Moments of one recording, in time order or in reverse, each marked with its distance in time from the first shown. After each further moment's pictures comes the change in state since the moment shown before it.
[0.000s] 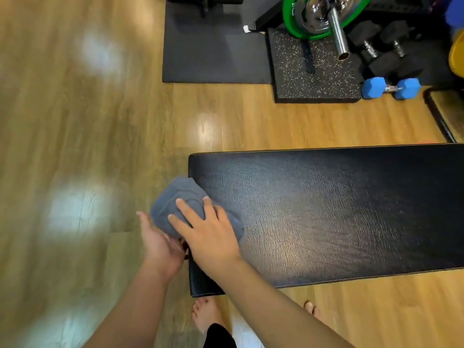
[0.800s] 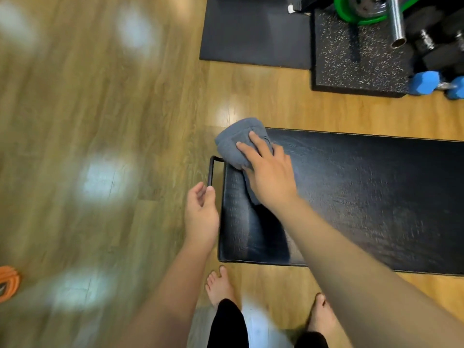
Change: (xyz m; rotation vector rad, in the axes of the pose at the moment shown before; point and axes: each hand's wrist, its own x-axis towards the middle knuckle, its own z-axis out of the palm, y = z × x) left_hand -0.026 -0.022 -0.004 0.563 0.210 0.428; right_hand 0.037 0.057 -0.021 0.031 0.137 0.179
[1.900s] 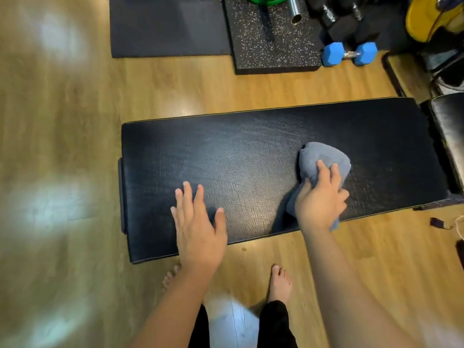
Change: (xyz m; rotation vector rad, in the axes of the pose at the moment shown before) left_hand -0.124 -0.045 0.123 0.787 -0.217 0.579; right_hand -0.181 0.218 -0.037 0.031 0.333 1.038
